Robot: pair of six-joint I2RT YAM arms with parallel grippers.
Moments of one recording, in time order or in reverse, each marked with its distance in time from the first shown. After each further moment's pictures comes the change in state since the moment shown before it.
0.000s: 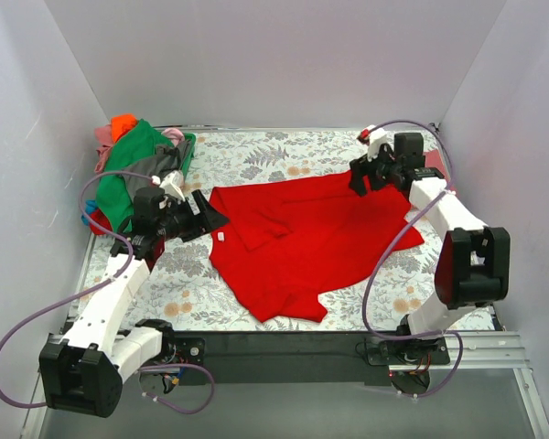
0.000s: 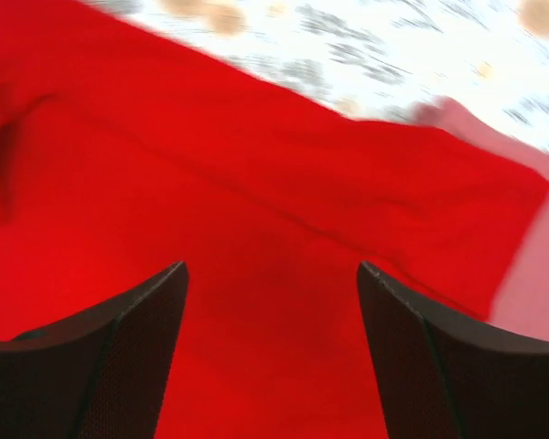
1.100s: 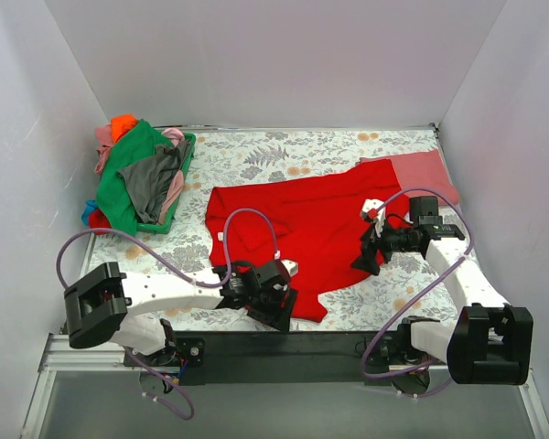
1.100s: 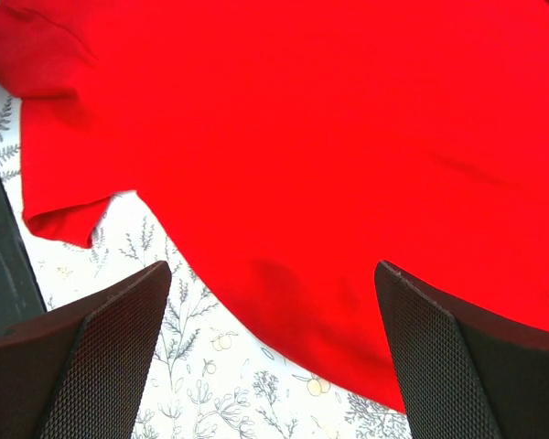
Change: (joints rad) left arm -1.032 0.342 -0.020 -0.117 -0.275 -0.177; right arm -0.049 -0.523 -0.525 -0.393 -0.529 -0.536
